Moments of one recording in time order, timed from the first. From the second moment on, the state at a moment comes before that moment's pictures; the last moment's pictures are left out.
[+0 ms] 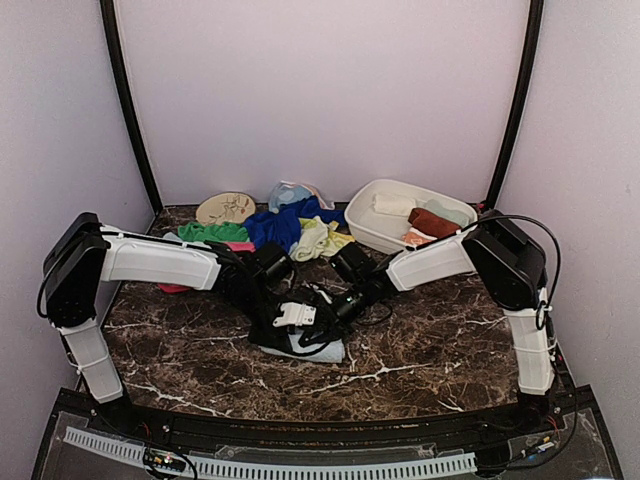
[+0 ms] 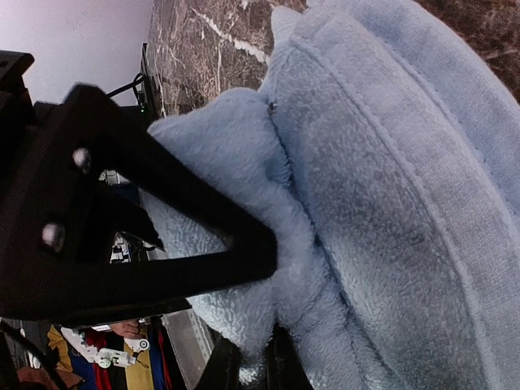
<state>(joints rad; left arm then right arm) -0.86 1.80 1.15 -0.61 0.29 0.80 0.85 2.17 1.35 -0.25 -0.97 0.48</state>
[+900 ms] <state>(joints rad) -0.65 2.12 1.45 -0.93 0.78 0.70 0.84 1.27 0.56 0.24 -0.02 0.32</state>
